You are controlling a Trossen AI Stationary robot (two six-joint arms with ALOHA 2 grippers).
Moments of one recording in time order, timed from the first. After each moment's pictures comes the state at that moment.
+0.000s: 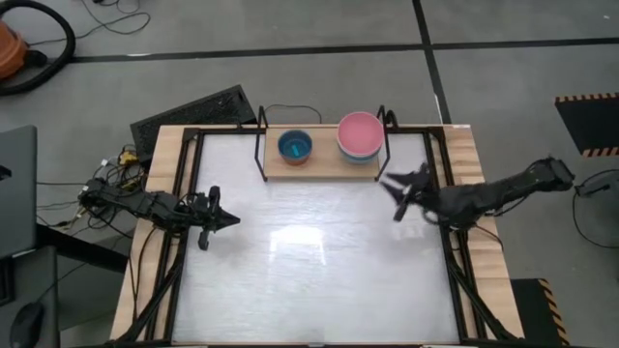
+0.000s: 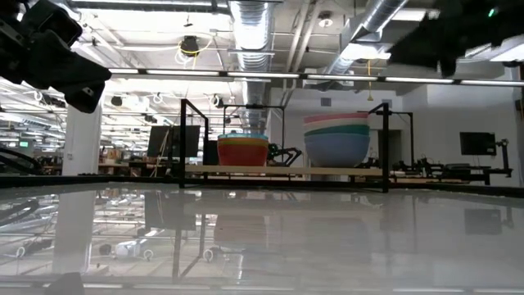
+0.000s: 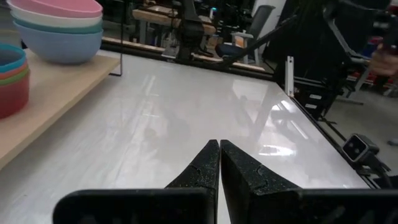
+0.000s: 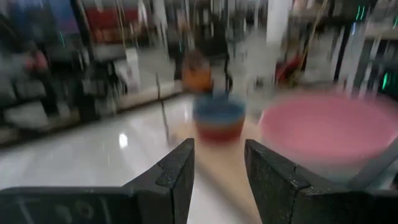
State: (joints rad) left arm -0.28 0.03 0.07 -0.16 -0.23 -0.25; right arm 0.28 0.57 0.36 0.10 0.84 0.20
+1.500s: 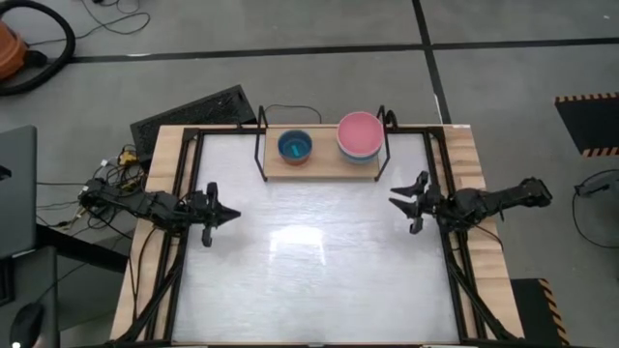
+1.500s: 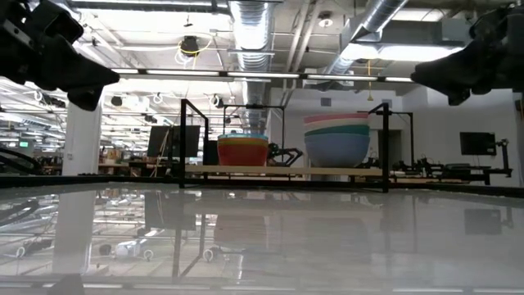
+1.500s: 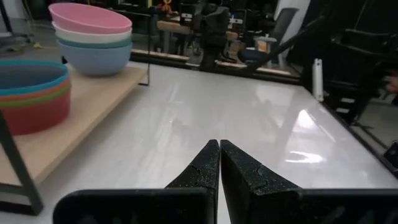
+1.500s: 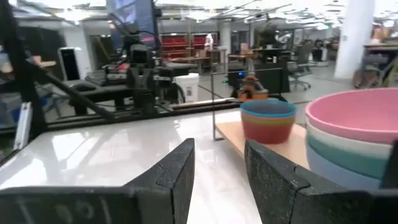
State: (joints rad) left arm -0.28 0.03 0.07 -0.15 -0.33 -0.19; right arm 0.26 0.01 0.01 0.07 0.53 0.02
